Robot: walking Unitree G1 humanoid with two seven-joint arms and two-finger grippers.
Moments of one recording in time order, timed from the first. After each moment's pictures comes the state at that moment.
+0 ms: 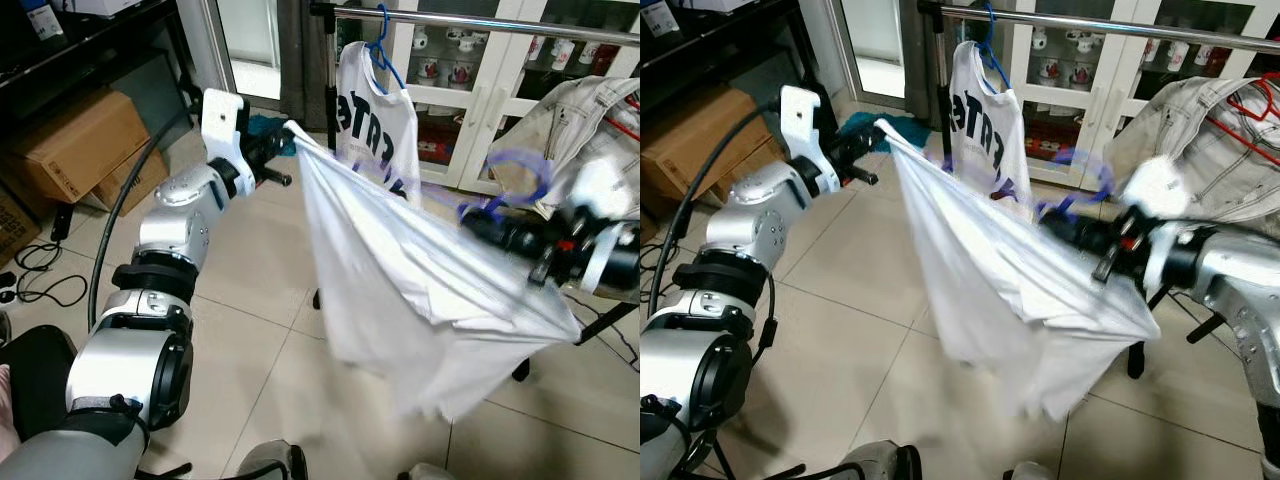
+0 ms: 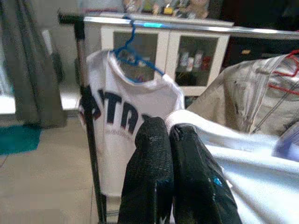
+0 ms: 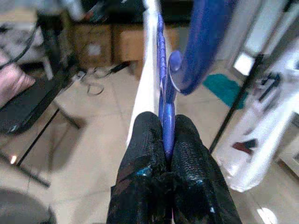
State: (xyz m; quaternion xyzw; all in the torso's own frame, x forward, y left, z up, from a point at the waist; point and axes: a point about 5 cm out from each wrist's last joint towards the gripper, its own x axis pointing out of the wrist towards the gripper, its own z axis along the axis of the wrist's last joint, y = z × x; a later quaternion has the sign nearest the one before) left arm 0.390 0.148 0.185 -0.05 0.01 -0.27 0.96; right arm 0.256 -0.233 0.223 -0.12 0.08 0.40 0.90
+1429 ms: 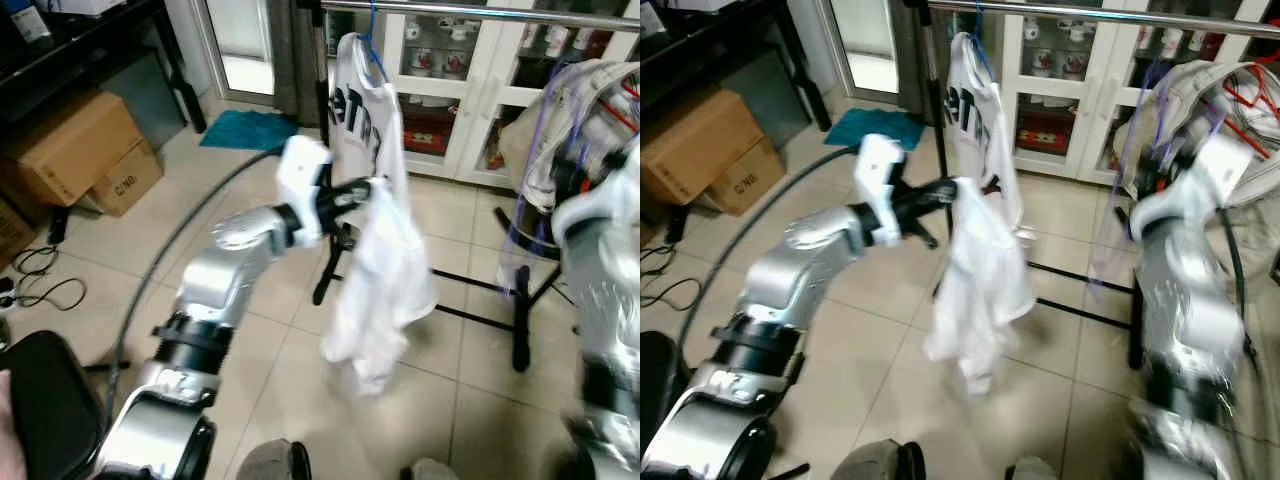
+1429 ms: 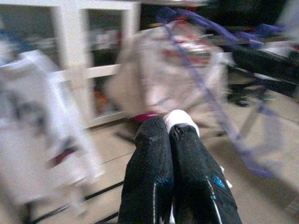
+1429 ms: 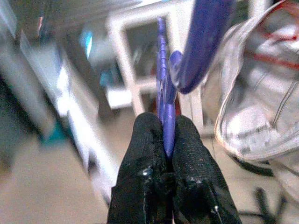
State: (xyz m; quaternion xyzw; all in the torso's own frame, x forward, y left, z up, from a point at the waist) left arm 0.332 0.086 0.167 -0.03 0.04 -0.40 0.91; right arm 0.293 -0.249 0.171 0.04 0.03 -0.06 1.00
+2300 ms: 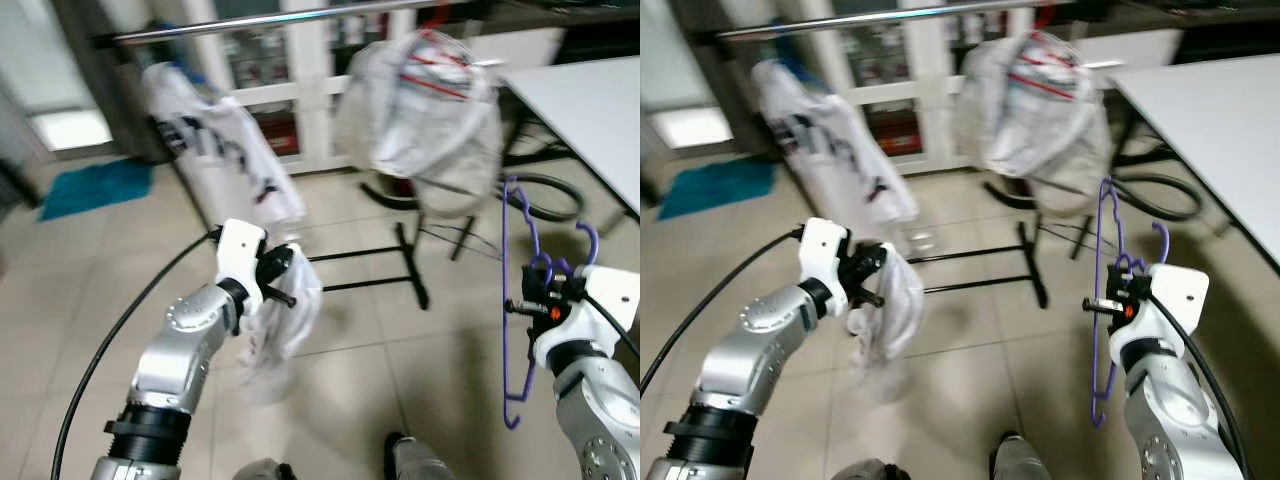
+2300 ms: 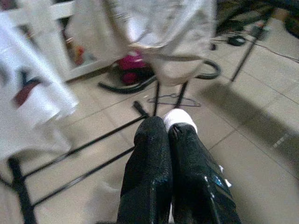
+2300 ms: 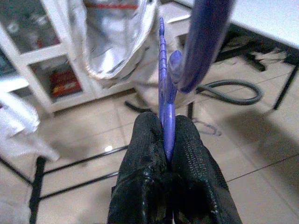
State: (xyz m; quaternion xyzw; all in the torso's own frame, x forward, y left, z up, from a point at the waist) left arm 0.287 0.130 0.098 -0.01 0.13 -0.26 0.96; right arm 0.203 -0.219 0.129 0.03 0.10 -0.07 0.99
